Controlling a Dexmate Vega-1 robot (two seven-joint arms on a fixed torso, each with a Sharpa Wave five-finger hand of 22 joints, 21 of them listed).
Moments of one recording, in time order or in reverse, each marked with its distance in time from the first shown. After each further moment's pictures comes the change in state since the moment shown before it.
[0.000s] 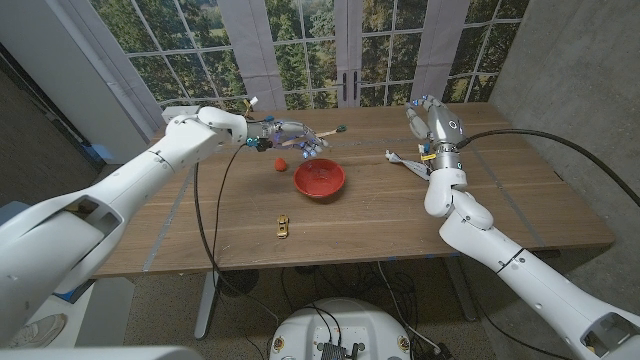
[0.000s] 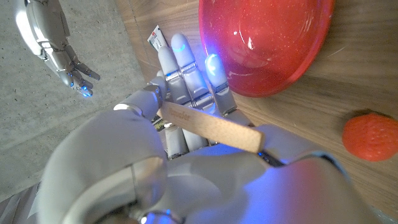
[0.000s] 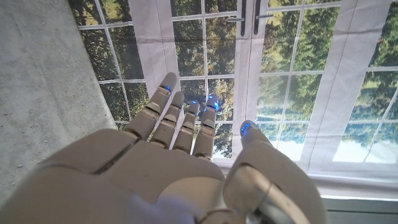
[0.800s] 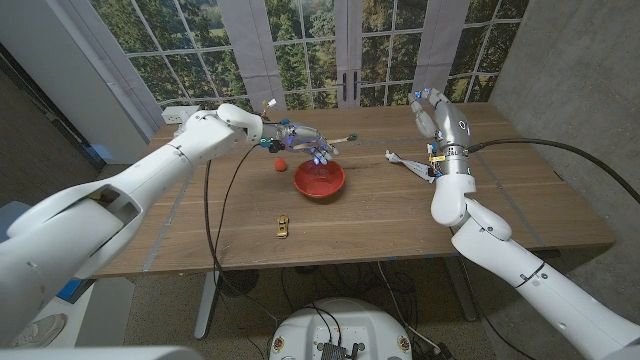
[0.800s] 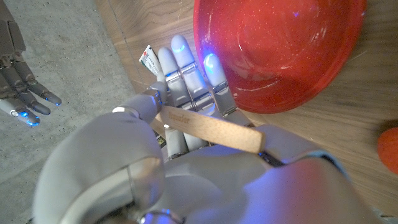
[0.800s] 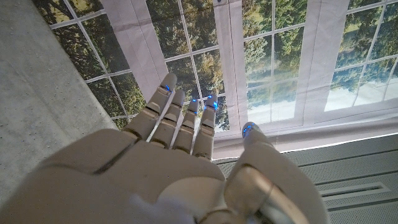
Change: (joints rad) left arm -0.072 -0.069 0.090 0.054 0.096 0.005 -0.040; left_hand -0.033 -0.006 0.046 0.027 0.000 -0.007 -0.004 0.000 -0.028 -0.015 0.001 0.000 -0.023 -0.003 -0.008 -0.015 -0.035 -0.001 0.006 -0.029 -0.077; right arm -0.105 -0.048 0.069 -0.126 0.114 0.139 -0.073; right_hand -0.017 -0.007 -0.007 -0.008 0.000 -0.008 0.008 0.002 0.000 0.027 0.016 0.011 -0.016 0.016 -0.001 0.018 -0.005 0.000 0.000 -0.008 0.000
